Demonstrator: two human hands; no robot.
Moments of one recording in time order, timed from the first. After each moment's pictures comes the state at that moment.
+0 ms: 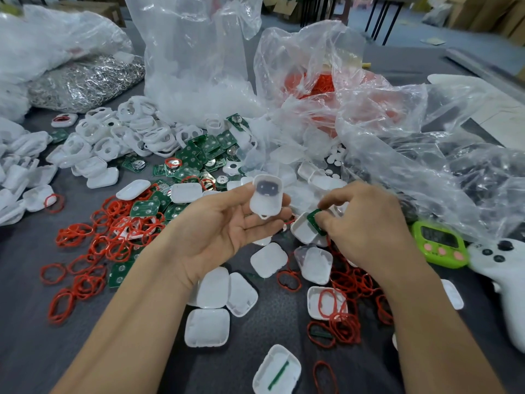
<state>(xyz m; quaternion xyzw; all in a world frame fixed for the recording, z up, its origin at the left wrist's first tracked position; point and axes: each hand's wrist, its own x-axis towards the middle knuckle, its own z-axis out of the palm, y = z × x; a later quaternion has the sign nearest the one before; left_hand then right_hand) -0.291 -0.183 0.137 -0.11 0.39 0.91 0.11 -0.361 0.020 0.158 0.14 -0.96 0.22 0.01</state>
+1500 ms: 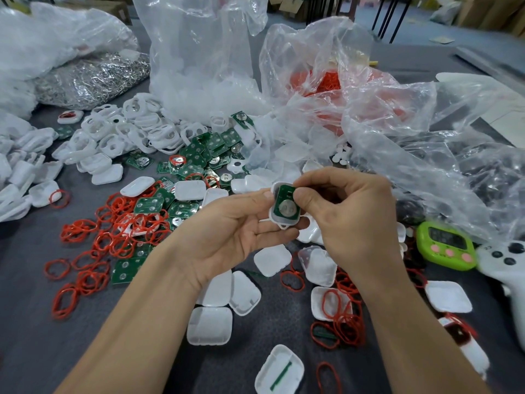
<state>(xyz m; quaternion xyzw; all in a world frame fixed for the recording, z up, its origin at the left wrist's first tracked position) -0.289 -0.174 0.138 -0.08 0.41 0.90 0.14 -0.343 -0.007 0.158 0.20 -0.78 0.58 0.05</state>
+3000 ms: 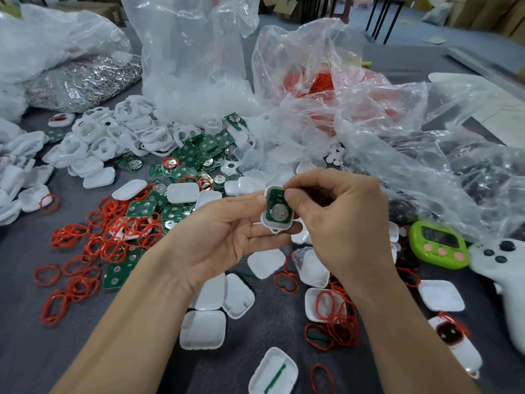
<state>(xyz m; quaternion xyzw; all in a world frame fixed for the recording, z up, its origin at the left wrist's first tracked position) -0.287 -0.172 0.143 -0.09 0.43 0.89 0.14 -0.340 -0.007 0.158 0.22 -0.81 0.53 0.10</state>
